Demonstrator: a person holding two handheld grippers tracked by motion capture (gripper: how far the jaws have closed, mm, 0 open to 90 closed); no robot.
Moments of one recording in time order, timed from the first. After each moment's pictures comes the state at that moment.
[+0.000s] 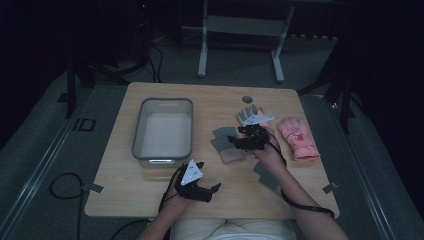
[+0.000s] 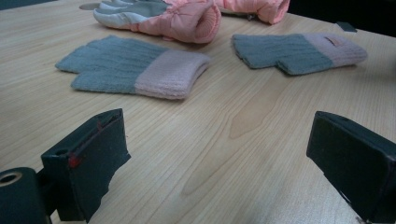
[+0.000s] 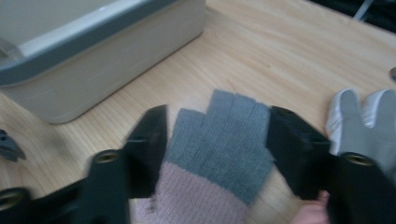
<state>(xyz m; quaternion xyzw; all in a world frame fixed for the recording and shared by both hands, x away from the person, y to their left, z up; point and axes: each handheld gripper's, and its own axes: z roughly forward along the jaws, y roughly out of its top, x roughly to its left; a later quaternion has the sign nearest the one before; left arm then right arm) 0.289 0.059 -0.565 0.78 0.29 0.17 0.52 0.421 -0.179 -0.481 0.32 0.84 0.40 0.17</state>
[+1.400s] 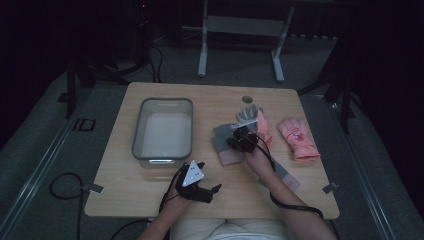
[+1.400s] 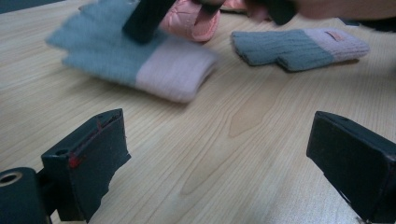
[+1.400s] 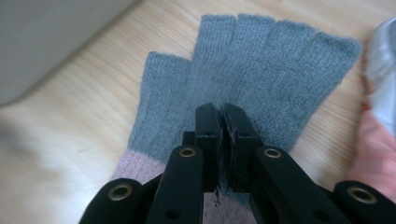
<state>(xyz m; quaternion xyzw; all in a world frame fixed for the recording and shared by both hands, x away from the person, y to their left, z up) 0.287 0.056 -0.565 0.79 0.28 0.18 0.51 0.426 -0.155 -0.511 0.39 0.85 0.33 0.15</state>
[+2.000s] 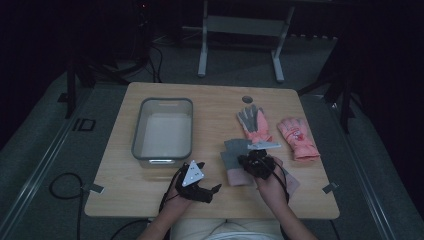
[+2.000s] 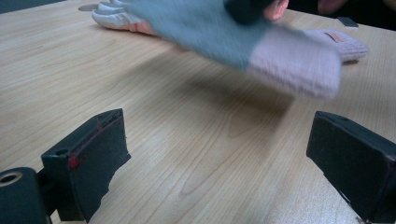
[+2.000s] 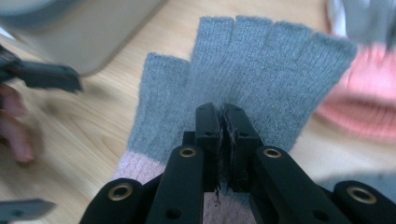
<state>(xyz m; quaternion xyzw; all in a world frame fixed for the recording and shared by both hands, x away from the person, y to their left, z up) 0.288 0.057 -0.565 0.79 0.28 0.18 0.52 0.331 -0.185 -0.499 0.46 0.80 0.35 0.16</state>
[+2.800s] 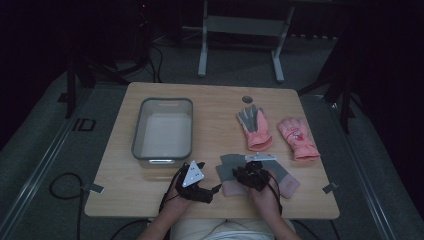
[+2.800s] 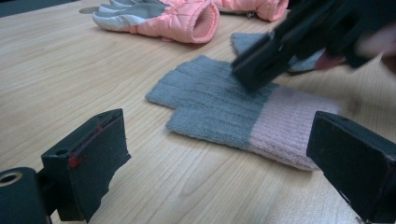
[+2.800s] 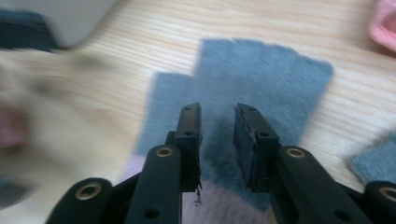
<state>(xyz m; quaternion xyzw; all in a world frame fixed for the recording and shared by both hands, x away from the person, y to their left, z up) 0.286 0.056 -0.565 0.79 0.28 0.18 0.52 0.319 -0.181 -0.536 0.49 0.79 0.36 0.11</state>
